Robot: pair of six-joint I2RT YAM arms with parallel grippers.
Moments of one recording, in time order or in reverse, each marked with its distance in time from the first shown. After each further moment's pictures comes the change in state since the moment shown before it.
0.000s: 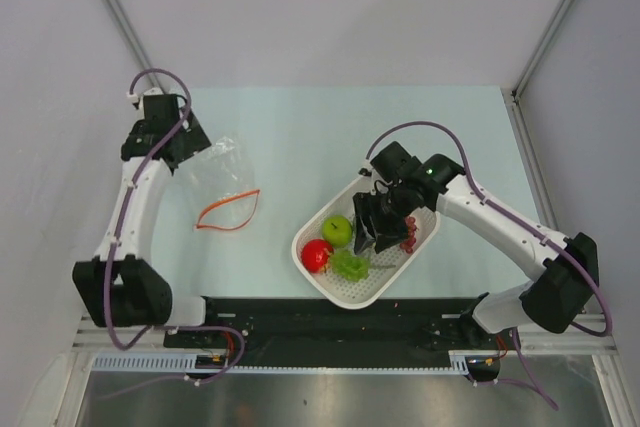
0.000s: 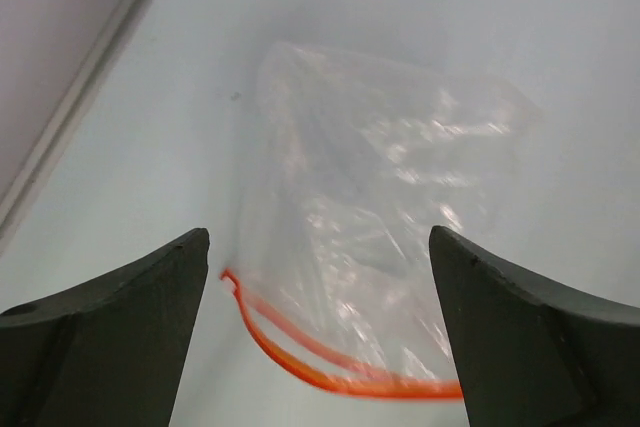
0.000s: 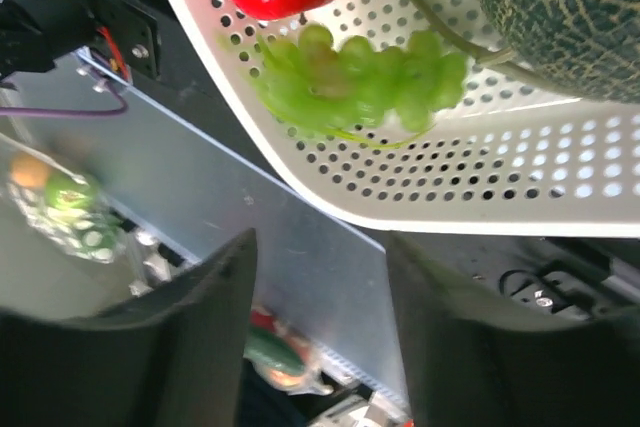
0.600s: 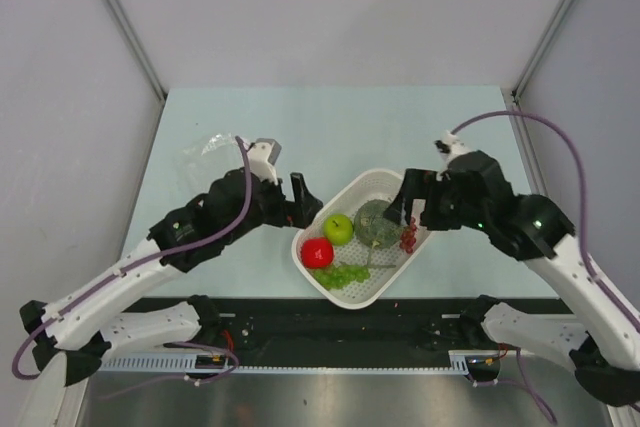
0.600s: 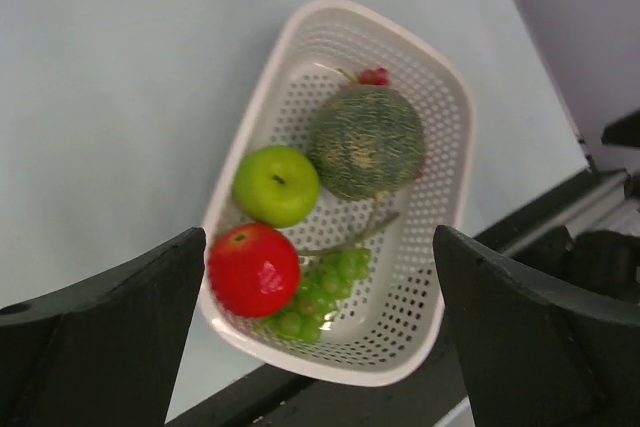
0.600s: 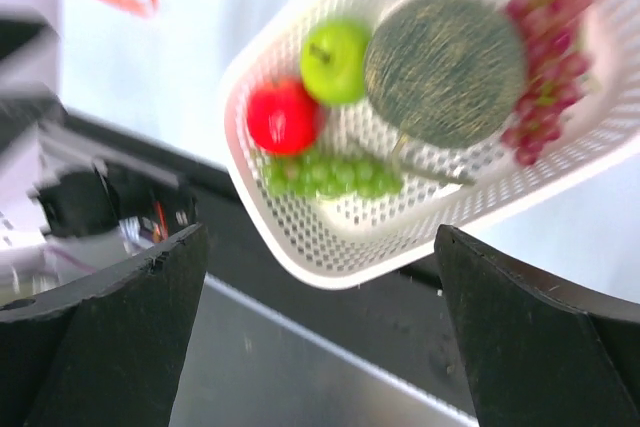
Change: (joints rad) left arm -0.970 -0.493 -0.276 0.114 0.071 -0.177; right arm -0.018 -0.431 -0.017 0.078 0.389 0.109
